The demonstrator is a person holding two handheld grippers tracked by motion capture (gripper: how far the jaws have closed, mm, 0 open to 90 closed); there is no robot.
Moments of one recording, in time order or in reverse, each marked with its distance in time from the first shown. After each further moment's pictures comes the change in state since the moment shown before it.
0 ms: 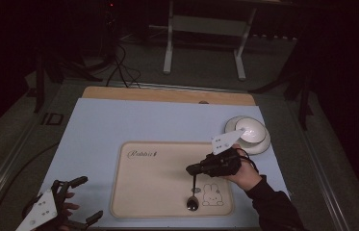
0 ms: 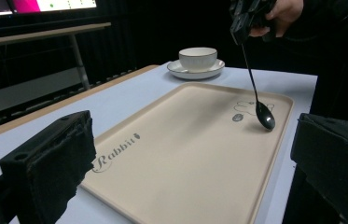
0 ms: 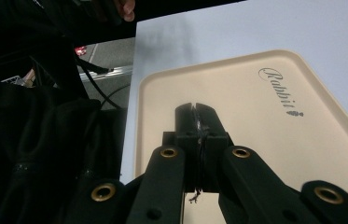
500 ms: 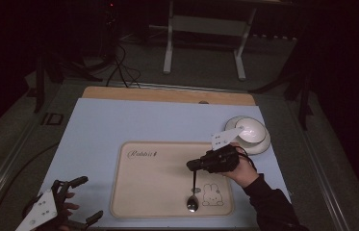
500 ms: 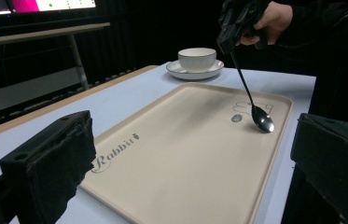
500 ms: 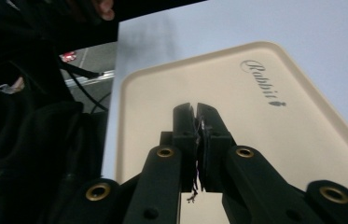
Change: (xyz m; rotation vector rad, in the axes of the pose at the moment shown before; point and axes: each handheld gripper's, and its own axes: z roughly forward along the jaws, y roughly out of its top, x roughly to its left) left arm 0.000 0.000 0.000 -0.001 -0.004 -0.002; right arm -0.017 -0.010 0.004 -0.011 -0.040 0.045
